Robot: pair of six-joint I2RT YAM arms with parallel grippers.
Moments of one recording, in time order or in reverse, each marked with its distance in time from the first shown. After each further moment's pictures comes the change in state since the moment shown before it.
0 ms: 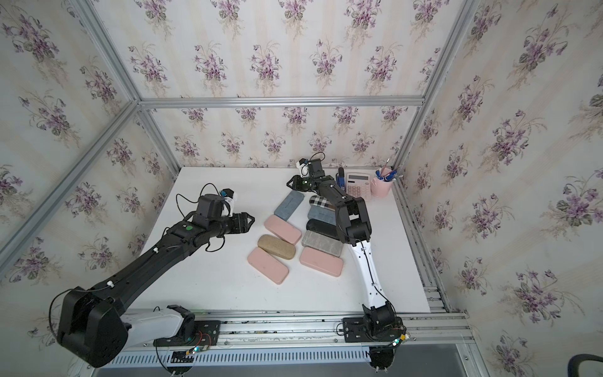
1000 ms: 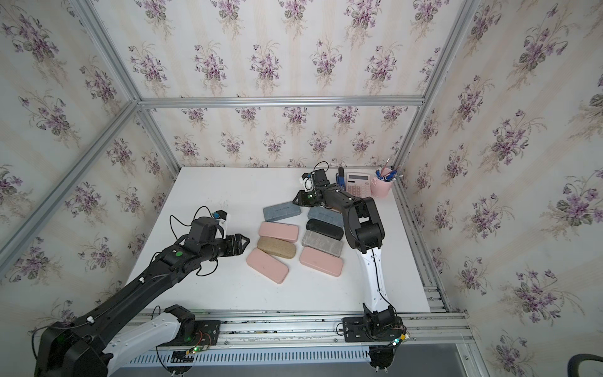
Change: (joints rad) left arm -0.061 -0.222 -0.235 -0.055 -0.009 -0.100; right arm 0.012 -0.324 -0.505 -0.035 0.025 -0.129
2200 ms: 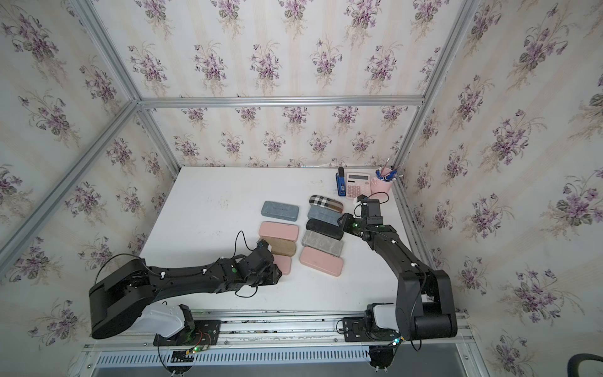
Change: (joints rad) left arm -0.540 0.488 -0.034 0.329 -0.178 -0.455; right arm -0.264 -0.951 -0.930 0.095 0.222 0.152
